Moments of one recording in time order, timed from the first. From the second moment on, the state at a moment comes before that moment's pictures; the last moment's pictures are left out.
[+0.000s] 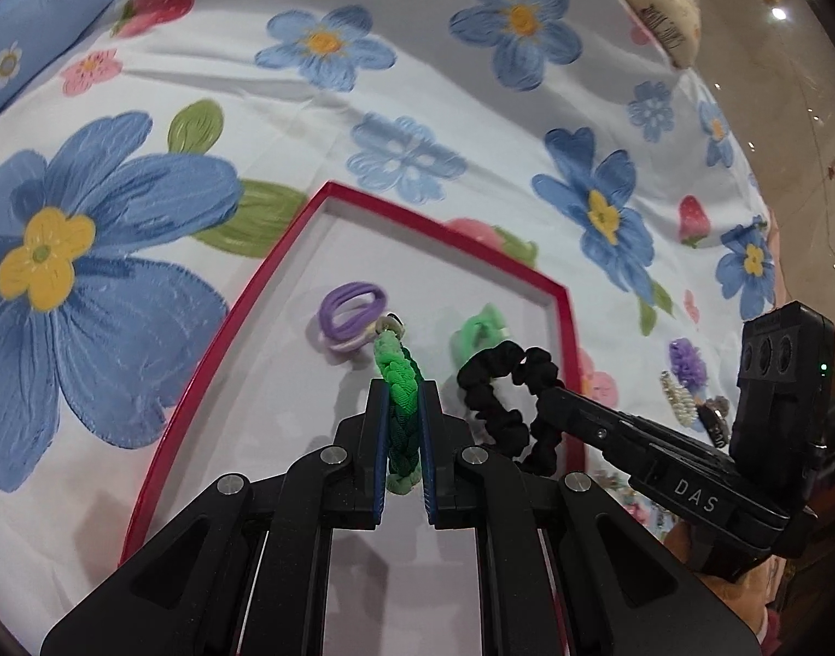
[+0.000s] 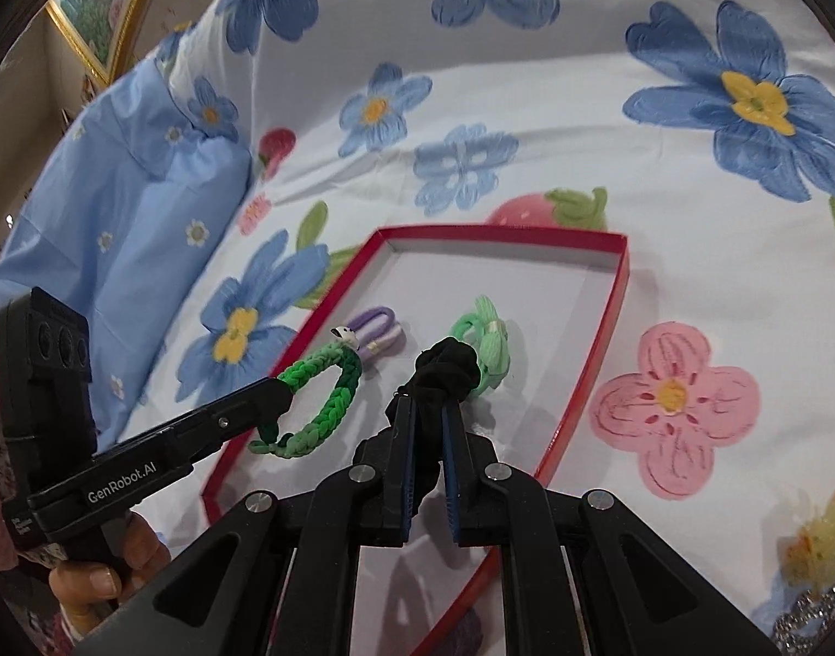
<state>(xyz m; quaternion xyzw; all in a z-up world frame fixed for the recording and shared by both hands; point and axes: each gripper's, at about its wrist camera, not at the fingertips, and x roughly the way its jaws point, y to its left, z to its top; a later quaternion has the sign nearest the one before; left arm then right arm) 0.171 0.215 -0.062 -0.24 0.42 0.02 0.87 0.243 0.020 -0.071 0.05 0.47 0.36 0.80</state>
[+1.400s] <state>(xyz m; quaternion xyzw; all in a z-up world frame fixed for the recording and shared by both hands) 0.134 0.181 -0.038 -0.22 0.43 0.03 0.88 0.206 -0.049 -0.036 0.06 0.44 0.33 0.83</state>
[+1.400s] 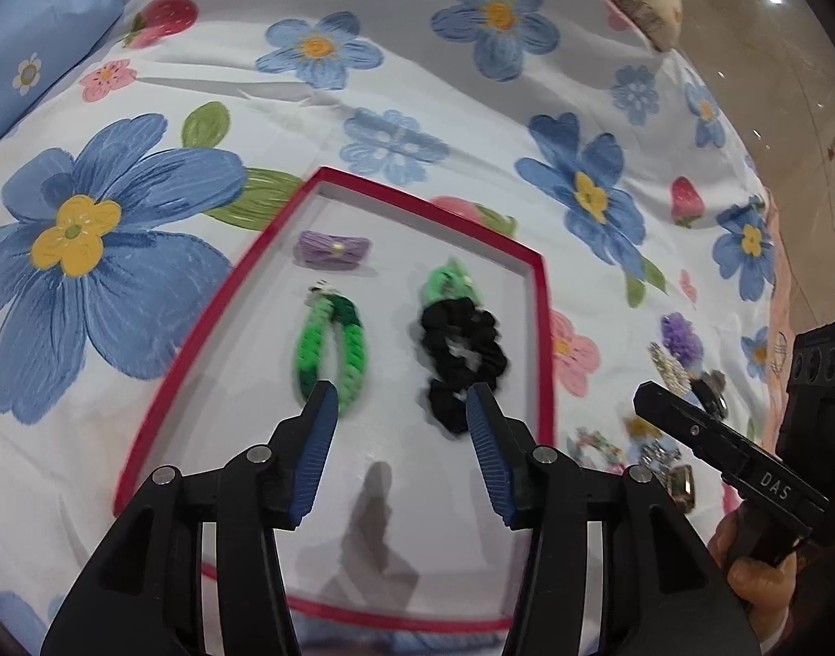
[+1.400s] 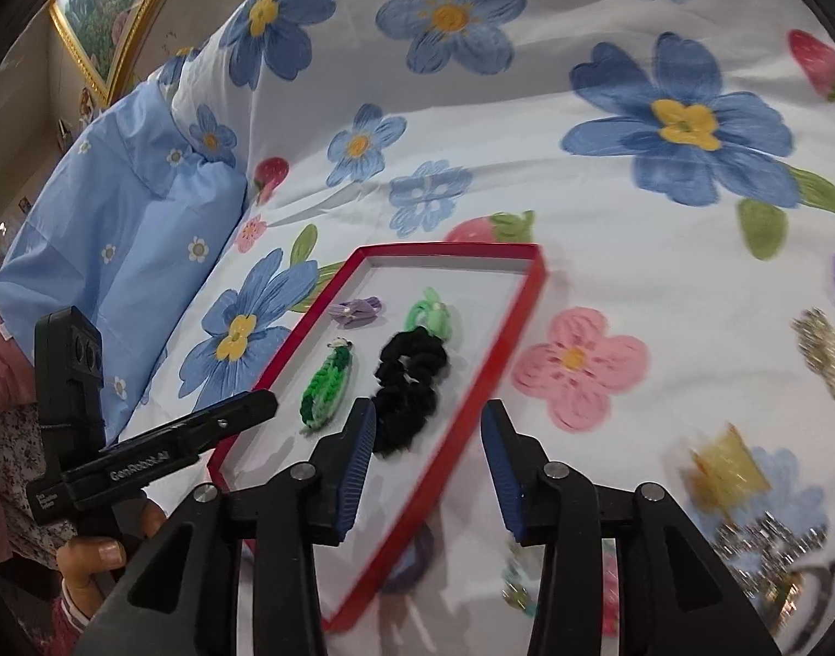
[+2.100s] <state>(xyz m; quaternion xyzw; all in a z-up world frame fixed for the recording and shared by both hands) 0.114 0.073 -0.014 -0.16 0.44 -0.07 0.88 0.154 -0.199 -0.030 0.12 0.43 0.23 0.87</state>
